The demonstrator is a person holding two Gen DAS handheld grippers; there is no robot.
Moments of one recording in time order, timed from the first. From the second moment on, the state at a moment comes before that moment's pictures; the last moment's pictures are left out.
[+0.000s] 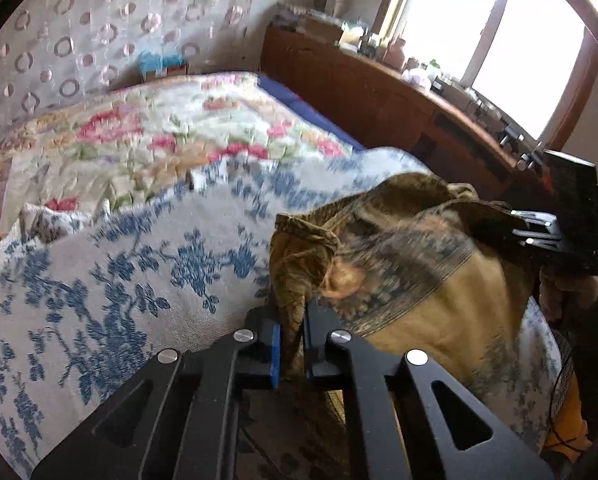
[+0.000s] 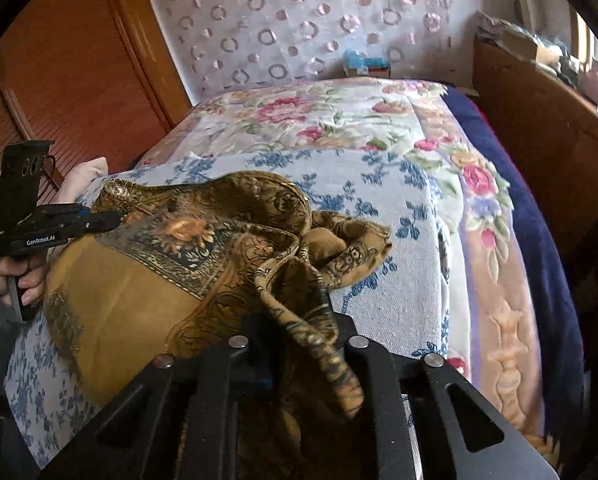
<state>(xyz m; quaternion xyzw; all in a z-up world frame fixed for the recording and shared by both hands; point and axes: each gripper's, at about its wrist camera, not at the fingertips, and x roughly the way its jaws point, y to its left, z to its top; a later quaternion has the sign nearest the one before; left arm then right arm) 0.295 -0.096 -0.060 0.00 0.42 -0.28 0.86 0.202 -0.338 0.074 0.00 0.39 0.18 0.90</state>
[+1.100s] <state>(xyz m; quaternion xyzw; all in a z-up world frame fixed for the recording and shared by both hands) 0.156 0.123 0.026 -0.09 0.24 -0.04 0.97 0.226 -0.127 0.184 -0.20 0.22 0.38 0.88</state>
